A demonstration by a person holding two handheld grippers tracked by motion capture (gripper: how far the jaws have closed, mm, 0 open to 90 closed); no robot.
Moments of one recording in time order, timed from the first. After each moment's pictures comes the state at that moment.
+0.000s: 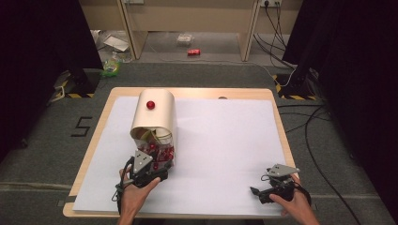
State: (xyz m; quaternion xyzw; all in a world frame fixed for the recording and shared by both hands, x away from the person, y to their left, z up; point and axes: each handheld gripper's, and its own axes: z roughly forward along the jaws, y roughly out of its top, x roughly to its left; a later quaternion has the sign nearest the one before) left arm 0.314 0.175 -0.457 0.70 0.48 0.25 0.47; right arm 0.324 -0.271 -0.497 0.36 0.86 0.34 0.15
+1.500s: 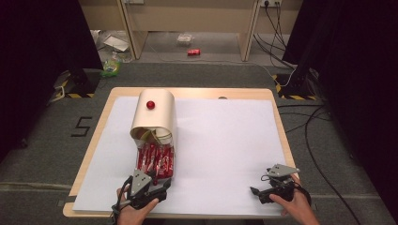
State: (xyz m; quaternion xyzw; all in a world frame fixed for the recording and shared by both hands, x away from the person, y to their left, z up) left arm 0.261 0.173 -0.470 0.71 0.48 0.23 0.46; right arm 0.323 -0.271 -0.497 0.36 0.86 0.34 0.15
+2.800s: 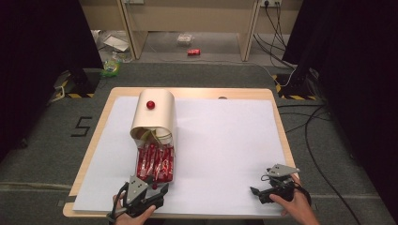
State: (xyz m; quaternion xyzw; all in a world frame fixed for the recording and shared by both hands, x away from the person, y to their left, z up) left arm 0.242 0.177 -0.460 0.71 0.48 0.23 0.46; right arm 0.323 -0.271 -0.497 0.36 0.86 0.34 0.15
